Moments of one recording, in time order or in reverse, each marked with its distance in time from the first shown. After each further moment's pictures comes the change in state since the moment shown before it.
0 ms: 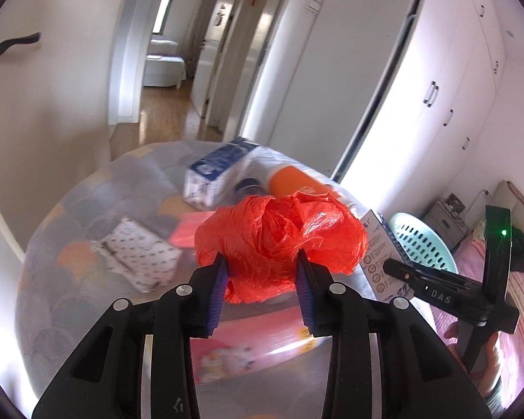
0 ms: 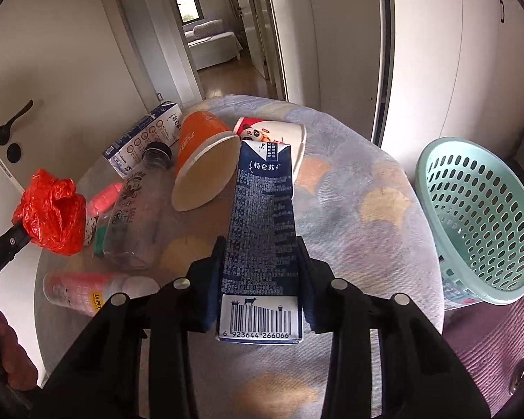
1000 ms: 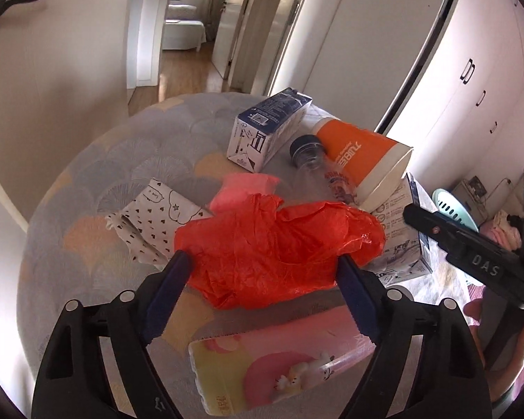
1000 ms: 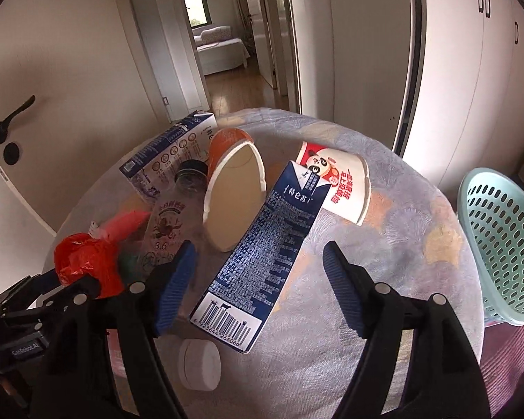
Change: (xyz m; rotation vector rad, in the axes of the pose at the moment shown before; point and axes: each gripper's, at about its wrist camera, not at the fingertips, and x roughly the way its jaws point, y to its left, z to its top) left arm 0.042 0.050 -0.007 -0.042 0.165 0.091; right arm 0.048 0.070 0.033 -0.021 -0.001 0.017
